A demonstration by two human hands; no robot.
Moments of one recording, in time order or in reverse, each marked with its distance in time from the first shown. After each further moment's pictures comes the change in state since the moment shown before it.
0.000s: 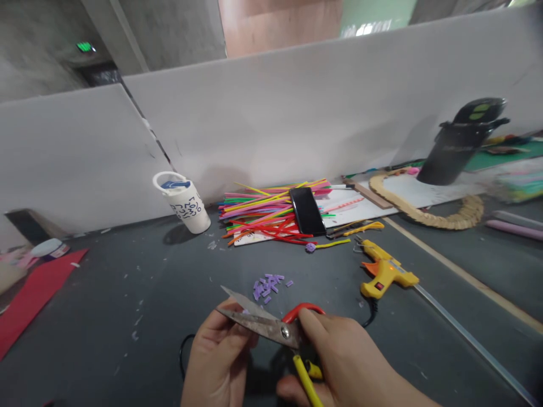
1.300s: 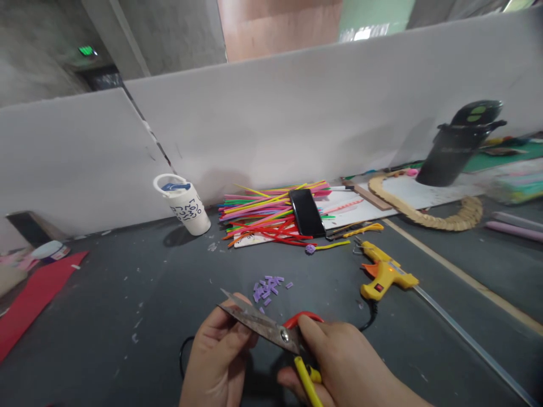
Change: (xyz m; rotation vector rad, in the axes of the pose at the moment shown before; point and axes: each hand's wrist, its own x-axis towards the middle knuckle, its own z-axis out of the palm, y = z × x) left_hand 0.001 0.004 0.004 -0.075 -0.058 0.022; right_hand 0.001 -0.001 0.005 -0.071 0.005 0.016
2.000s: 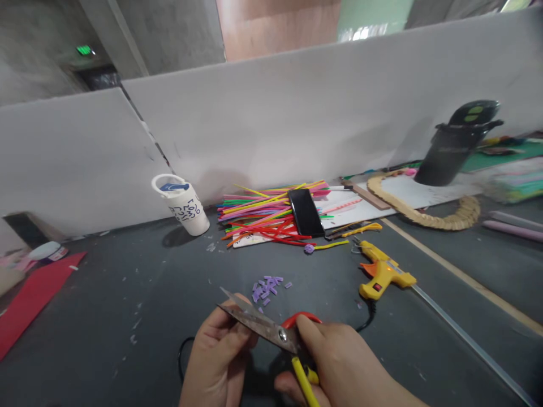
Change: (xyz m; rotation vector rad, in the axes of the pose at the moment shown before) left_hand 0.004 -0.004 -0.002 0.028 -0.032 -0.013; right_hand -0.001 -0.001 0.002 -0.017 -0.027 0.028
